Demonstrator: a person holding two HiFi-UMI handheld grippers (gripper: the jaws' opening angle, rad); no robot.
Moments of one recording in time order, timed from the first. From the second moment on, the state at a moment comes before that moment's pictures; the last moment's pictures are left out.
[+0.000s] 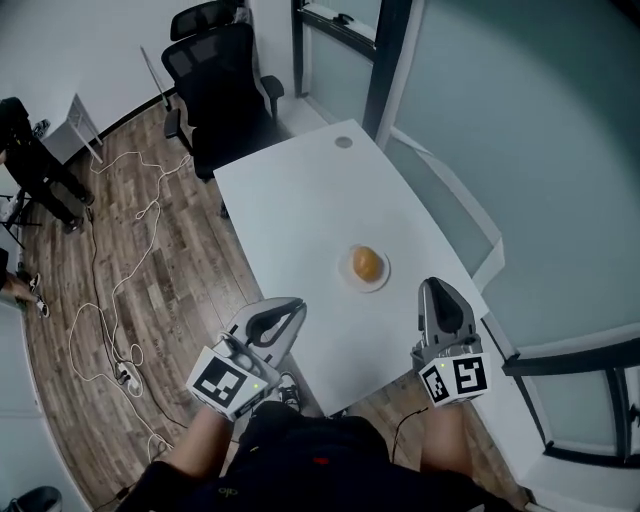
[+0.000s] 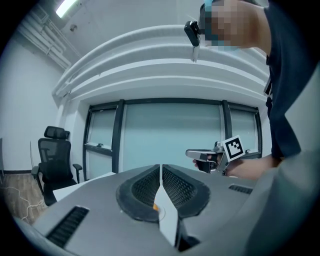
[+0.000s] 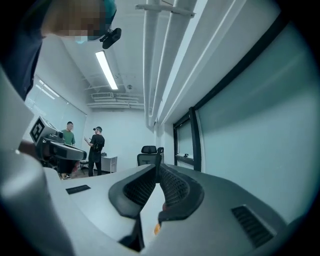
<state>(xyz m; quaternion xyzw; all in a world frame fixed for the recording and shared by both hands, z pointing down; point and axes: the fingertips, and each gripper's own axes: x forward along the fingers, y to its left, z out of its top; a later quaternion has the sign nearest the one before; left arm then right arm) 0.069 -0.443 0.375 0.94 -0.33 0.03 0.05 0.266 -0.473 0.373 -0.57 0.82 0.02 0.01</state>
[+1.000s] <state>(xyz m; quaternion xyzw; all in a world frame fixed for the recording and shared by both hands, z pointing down) 0.078 -0.394 0.305 0.95 -0.30 -0.01 -0.01 0.252 -0.392 0.284 -0.56 0.83 0.09 0.02</state>
